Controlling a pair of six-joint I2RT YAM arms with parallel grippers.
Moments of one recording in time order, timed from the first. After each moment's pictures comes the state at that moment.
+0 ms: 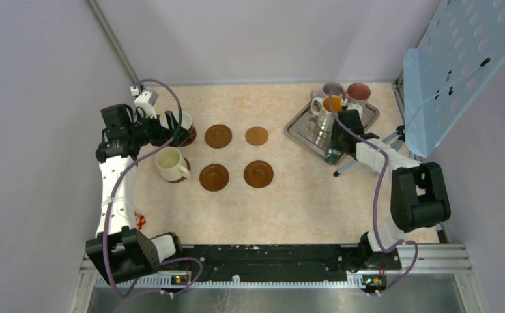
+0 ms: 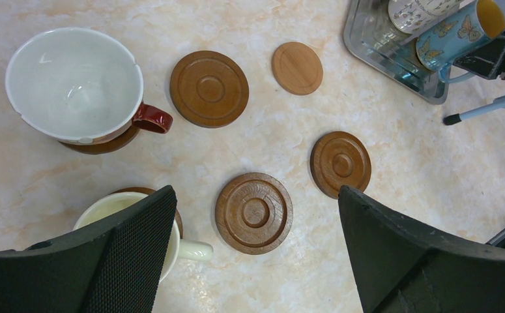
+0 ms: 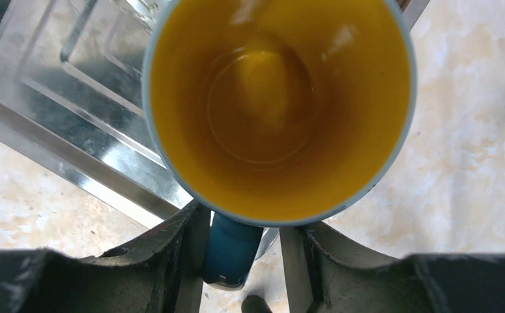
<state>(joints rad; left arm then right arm) 0.27 1.19 1.15 -0.58 0.75 0.06 0.21 1.56 0.96 -0.21 0.27 0.28</state>
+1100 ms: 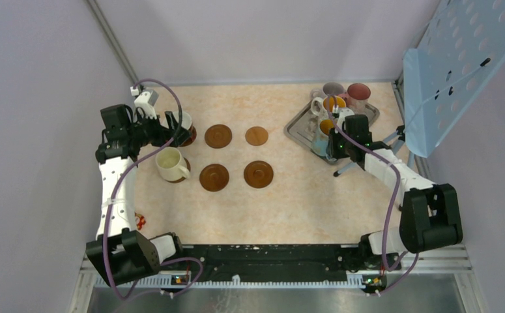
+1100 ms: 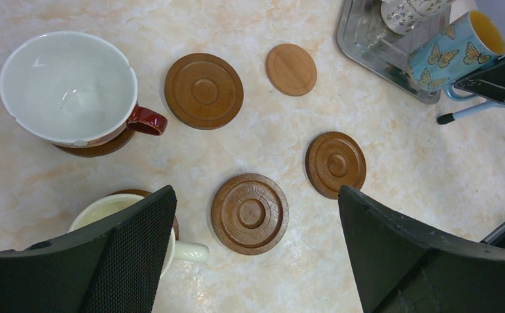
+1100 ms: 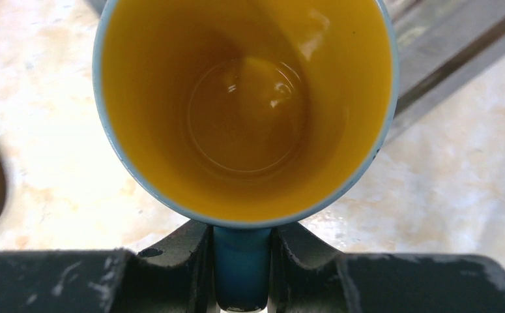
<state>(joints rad) 0.27 1.18 1.15 -0.58 0.77 0.05 0.20 1.40 0.86 -0.24 -0.04 0.06</state>
